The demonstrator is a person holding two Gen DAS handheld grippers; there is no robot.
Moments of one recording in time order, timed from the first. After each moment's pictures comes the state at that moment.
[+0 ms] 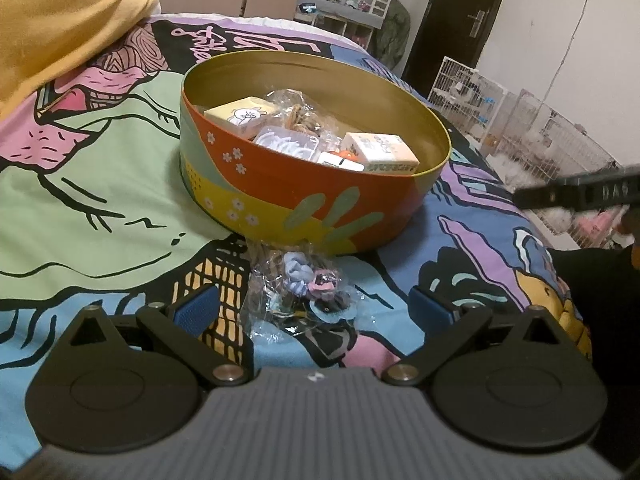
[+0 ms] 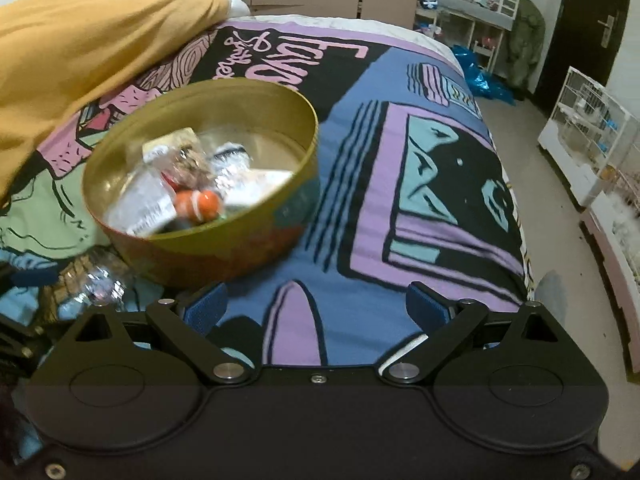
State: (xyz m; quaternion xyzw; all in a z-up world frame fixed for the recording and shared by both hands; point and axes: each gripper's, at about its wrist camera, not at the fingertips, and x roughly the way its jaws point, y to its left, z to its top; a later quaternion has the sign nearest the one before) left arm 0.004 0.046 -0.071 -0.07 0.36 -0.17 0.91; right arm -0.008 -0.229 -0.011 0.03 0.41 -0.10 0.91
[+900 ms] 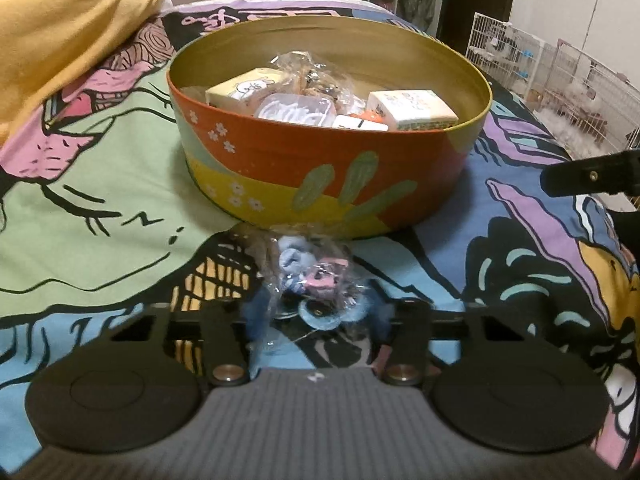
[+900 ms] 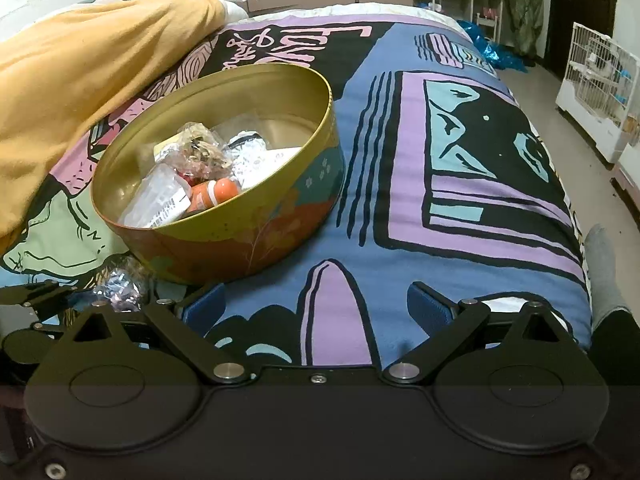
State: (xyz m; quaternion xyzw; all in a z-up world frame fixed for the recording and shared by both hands) left arm 0.023 0.012 -0.093 0.02 0.40 -0.11 0.91; right arm 0.002 -0.224 -0.036 0.10 0.40 -0.07 0.91
